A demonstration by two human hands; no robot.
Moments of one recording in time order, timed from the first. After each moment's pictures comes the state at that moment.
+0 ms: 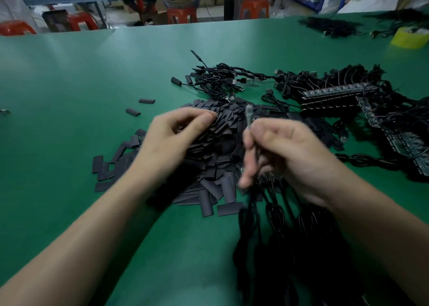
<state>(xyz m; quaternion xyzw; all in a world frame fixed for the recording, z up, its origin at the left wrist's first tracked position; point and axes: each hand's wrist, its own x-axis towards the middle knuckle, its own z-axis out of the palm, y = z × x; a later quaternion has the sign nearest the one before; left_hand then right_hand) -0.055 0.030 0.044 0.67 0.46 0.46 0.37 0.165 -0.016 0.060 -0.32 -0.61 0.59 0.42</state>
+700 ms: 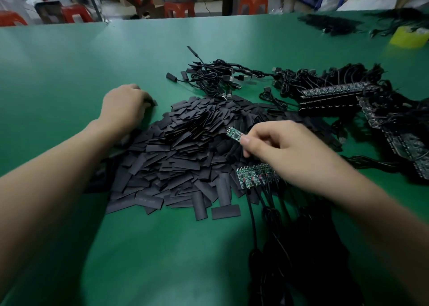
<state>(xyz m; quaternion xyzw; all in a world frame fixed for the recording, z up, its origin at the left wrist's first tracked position) -0.148 0.174 0.015 0.75 0.64 0.12 -0.11 0.174 -0.003 0.063 -0.54 -0.76 0.26 0.27</state>
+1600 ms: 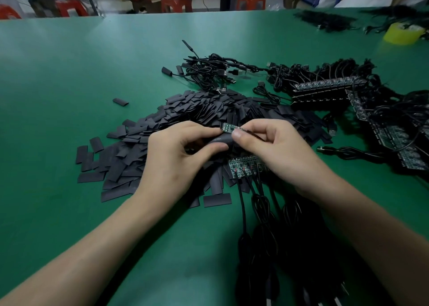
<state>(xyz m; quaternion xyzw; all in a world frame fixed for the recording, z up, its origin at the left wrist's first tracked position) -0.027 -0.003 0.021 0.74 0.45 0.47 0.17 0.177 -0.003 0.029 -0.48 -0.66 0.42 0.40</state>
